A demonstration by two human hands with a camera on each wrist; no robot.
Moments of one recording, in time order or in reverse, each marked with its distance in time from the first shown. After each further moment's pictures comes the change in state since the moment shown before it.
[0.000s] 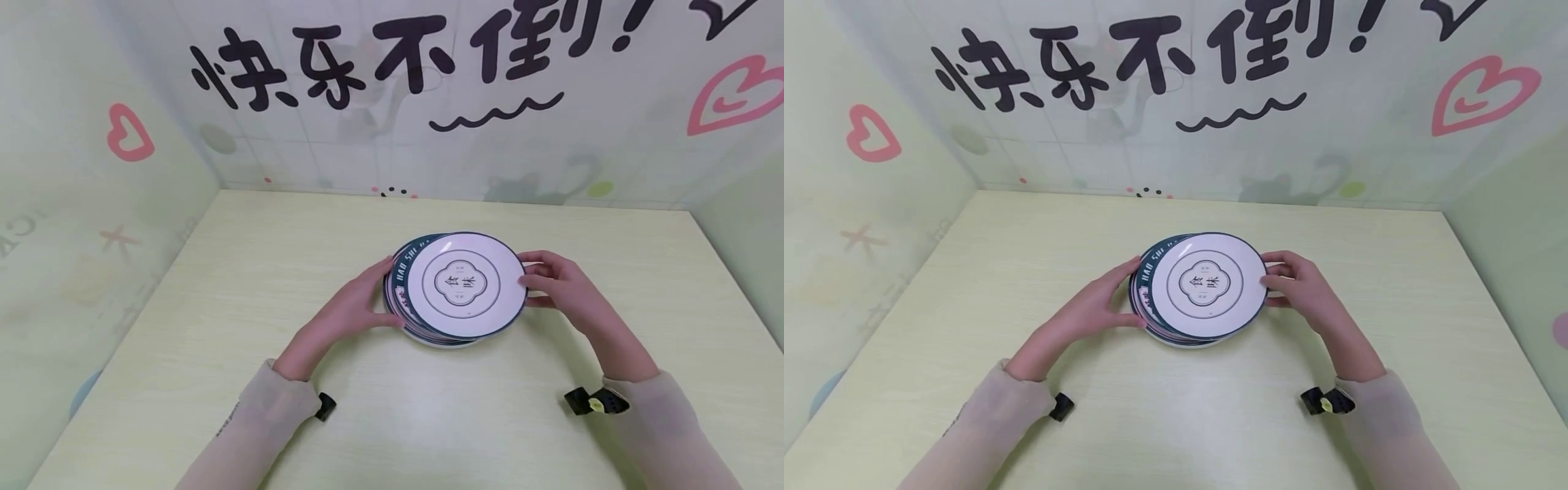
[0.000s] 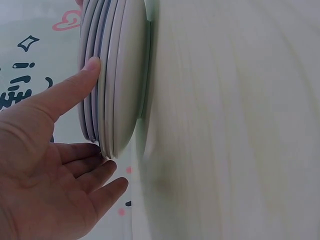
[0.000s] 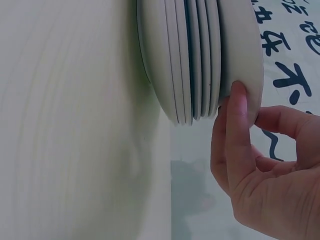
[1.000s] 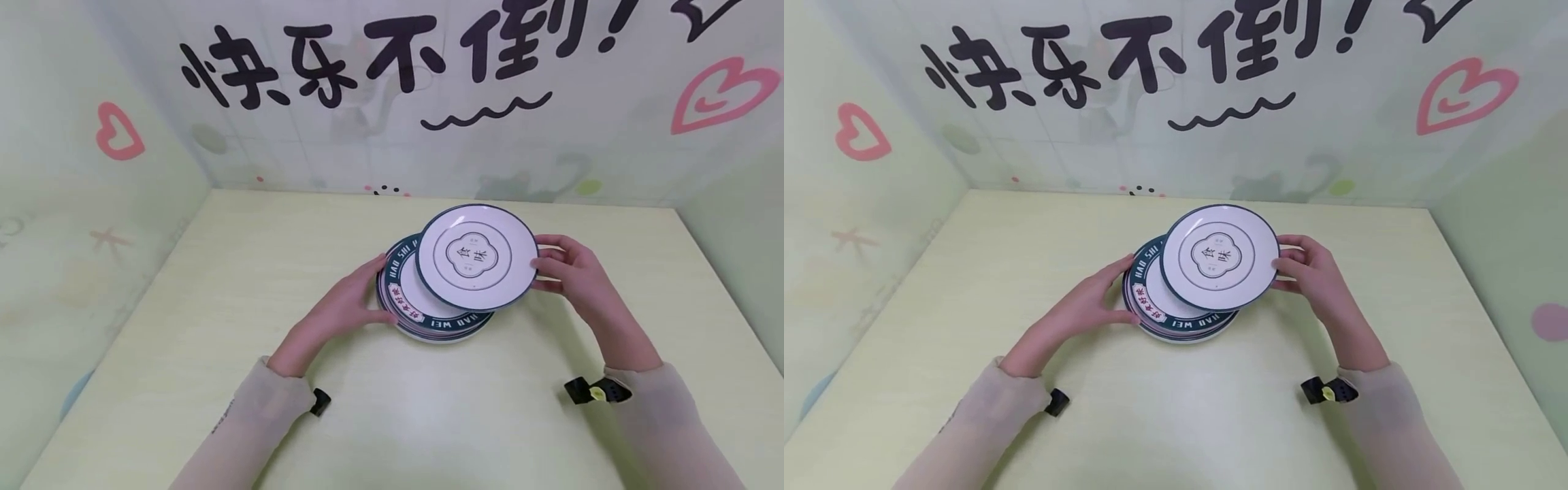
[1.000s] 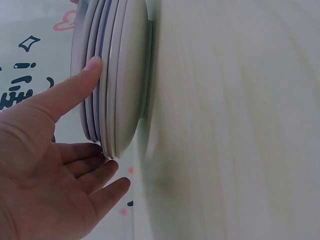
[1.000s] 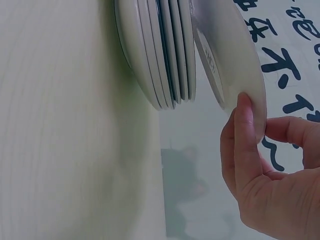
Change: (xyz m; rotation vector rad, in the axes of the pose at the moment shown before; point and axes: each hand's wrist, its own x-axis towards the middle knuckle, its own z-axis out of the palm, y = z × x) left_hand 0.002 0.000 0.000 0.000 -0.001 -0.020; right_hand -0.011 -0.004 -0.020 0.297 0.114 -0.077
